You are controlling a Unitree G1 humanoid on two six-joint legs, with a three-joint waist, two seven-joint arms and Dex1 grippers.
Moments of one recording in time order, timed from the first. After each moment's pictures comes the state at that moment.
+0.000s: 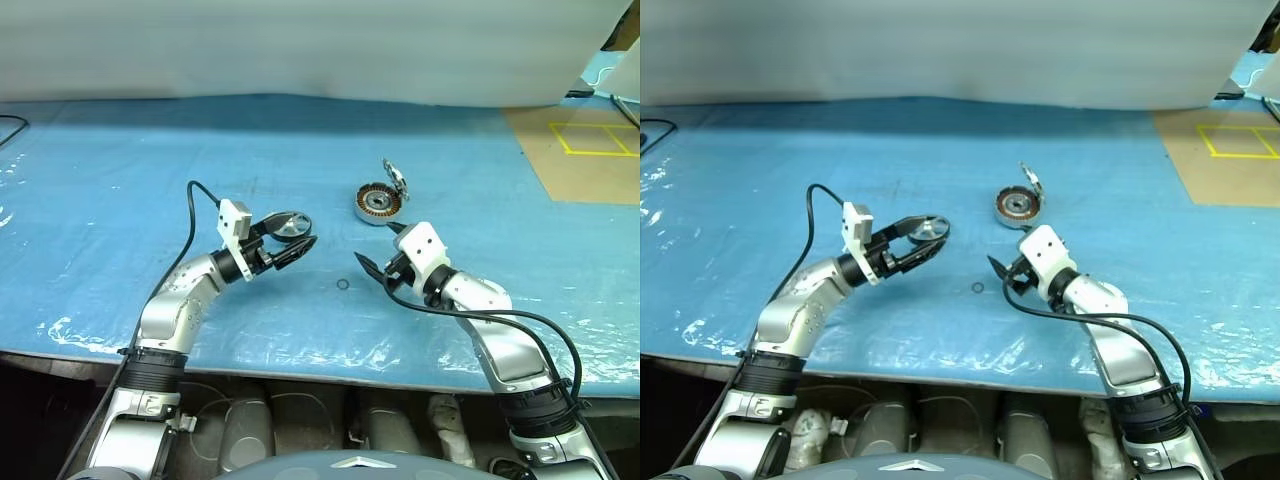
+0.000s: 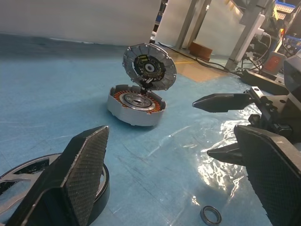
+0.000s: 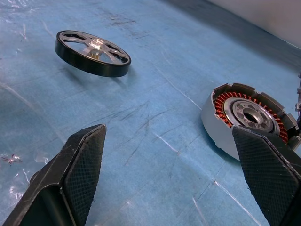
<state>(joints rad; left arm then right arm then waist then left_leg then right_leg) -0.34 0.28 -0.01 0.05 -0.52 0.31 -0.85 -0.16 -0.43 0.12 -0.26 0.04 0.33 0.52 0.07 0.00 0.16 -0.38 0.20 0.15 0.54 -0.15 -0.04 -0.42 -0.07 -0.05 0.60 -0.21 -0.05</state>
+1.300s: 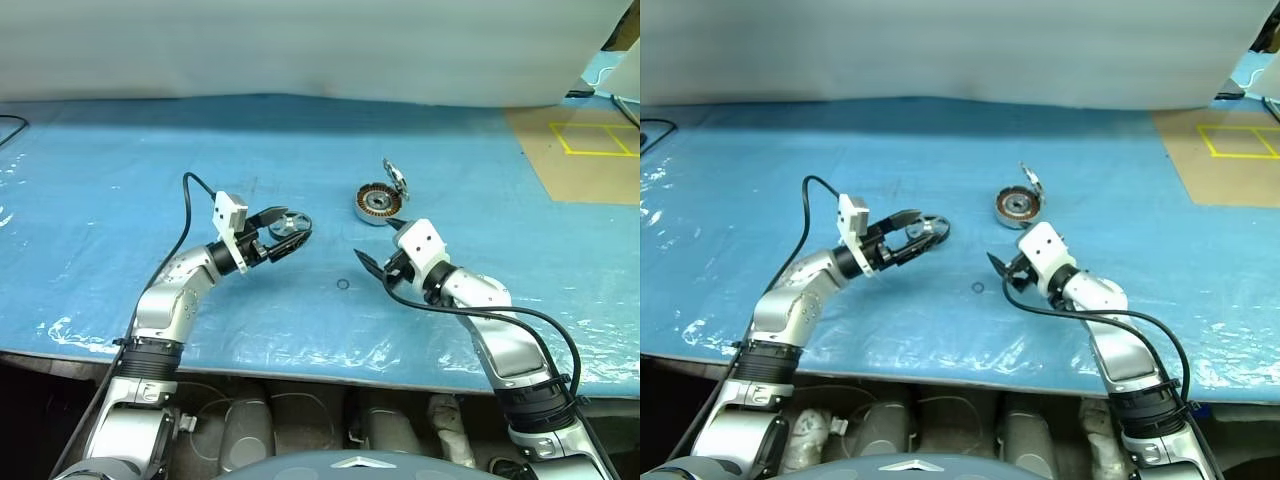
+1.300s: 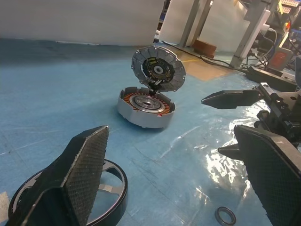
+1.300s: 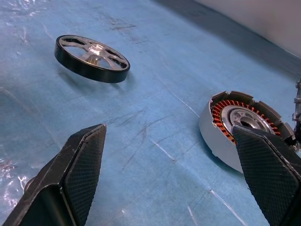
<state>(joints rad) -0.38 0.31 0.01 0.10 -0.51 0.30 -0.88 -0.18 -0.43 0.12 -0.25 0.04 0.32 0.54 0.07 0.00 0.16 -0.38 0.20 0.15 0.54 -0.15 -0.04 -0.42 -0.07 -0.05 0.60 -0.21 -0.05</state>
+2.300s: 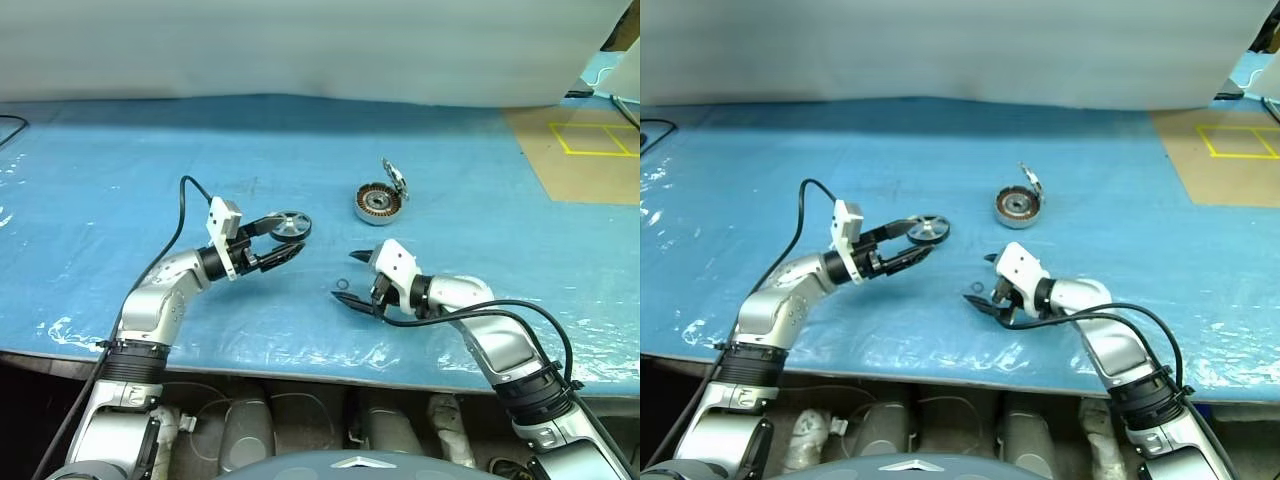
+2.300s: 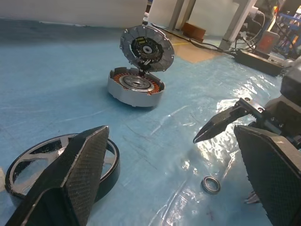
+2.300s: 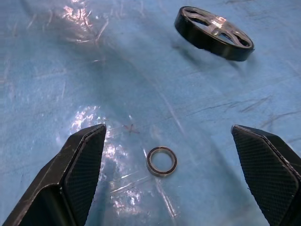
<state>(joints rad) -0.37 0.39 0.01 0.09 -0.52 0.36 -0.95 -0.24 -0.51 0.28 -0.15 0.09 0.31 0.80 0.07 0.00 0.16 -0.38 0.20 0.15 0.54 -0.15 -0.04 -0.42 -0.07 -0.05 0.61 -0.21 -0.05</state>
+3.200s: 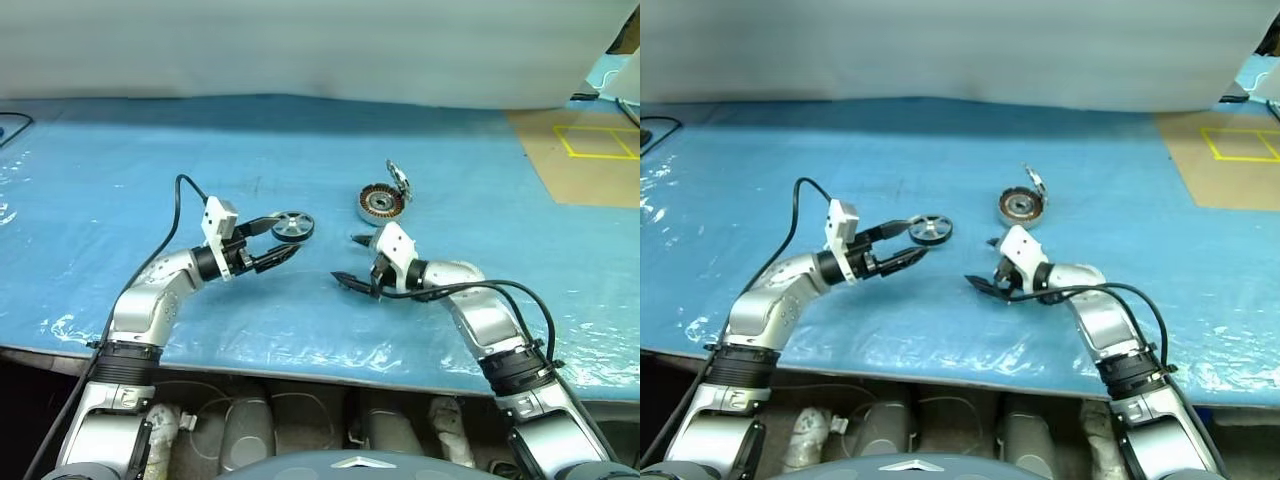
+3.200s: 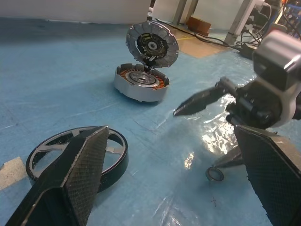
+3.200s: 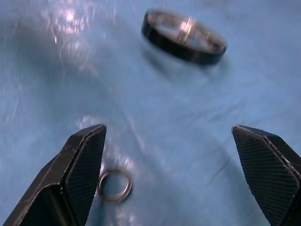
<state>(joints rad) -0.36 0.41 0.01 0.06 -0.52 0.37 -0.95 -0.30 -0.44 0.24 0.05 0.10 0.26 0.82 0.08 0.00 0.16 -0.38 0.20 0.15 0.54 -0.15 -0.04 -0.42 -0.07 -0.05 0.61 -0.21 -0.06</state>
